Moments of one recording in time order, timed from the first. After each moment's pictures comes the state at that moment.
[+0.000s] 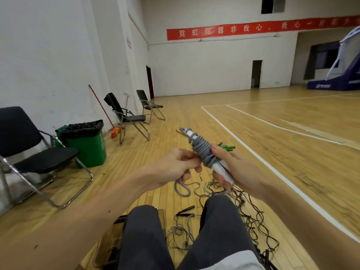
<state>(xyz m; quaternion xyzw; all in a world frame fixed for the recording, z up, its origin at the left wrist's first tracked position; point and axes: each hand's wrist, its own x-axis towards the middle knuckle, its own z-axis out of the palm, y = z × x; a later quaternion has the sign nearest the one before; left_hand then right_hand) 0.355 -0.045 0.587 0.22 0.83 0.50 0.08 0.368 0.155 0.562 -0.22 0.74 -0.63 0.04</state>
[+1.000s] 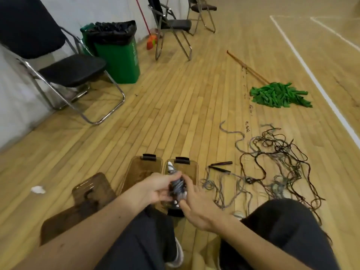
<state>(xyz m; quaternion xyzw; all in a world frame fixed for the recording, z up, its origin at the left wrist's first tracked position) 0.163 -0.218 0.361 -0.37 0.63 0.65 0.23 0.161 -0.064 0.318 -0.30 0.90 -0.21 0.23</state>
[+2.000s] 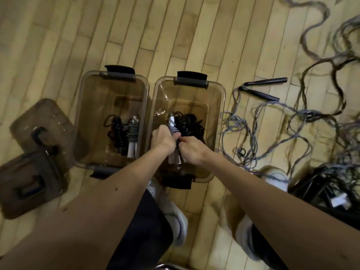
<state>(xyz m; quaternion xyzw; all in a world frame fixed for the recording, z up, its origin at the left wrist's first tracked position) 0.008 -0.266 -0.020 -0.42 0.80 0.33 0.28 -0.015 -0.160 0.012 -0.01 0.76 -0.35 0.55</state>
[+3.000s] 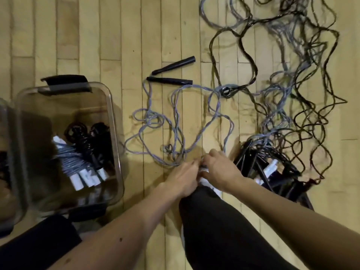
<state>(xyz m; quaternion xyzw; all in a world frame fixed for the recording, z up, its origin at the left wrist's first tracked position) 0.021 -0.011 -0.077 0.08 0.83 0.31 0.46 -0.001 0.121 -0.049 -0.11 0.88 -0.04 0.47</state>
